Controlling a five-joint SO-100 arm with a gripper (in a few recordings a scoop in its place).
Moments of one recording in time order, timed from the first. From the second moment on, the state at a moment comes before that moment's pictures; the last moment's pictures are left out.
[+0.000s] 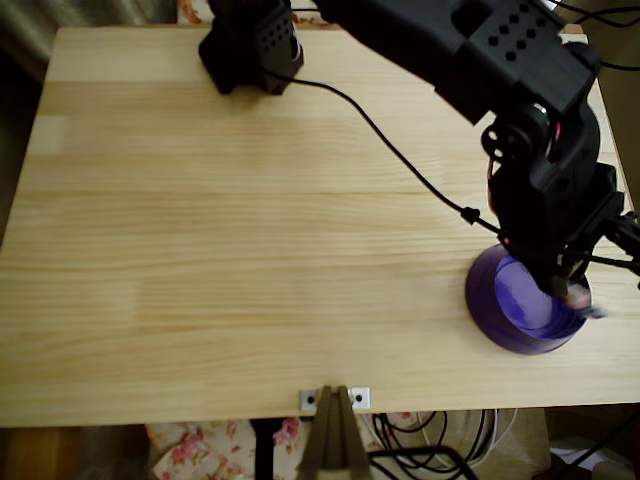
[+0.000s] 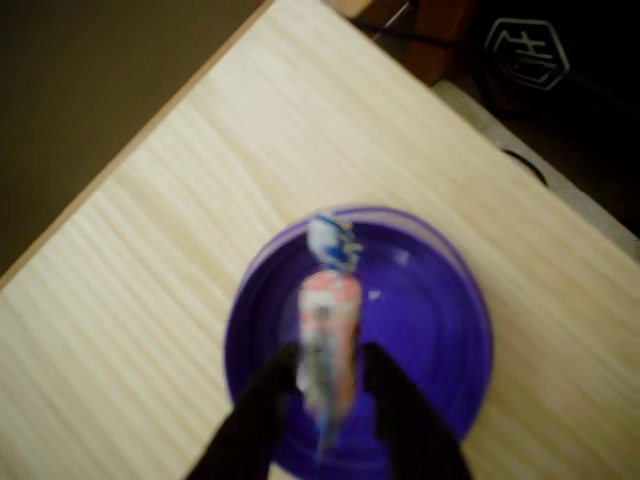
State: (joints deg) arm -44.0 60.5 61.4 41.8 8.0
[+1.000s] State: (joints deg) arm -38.8 68.3 61.4 68.0 4.0
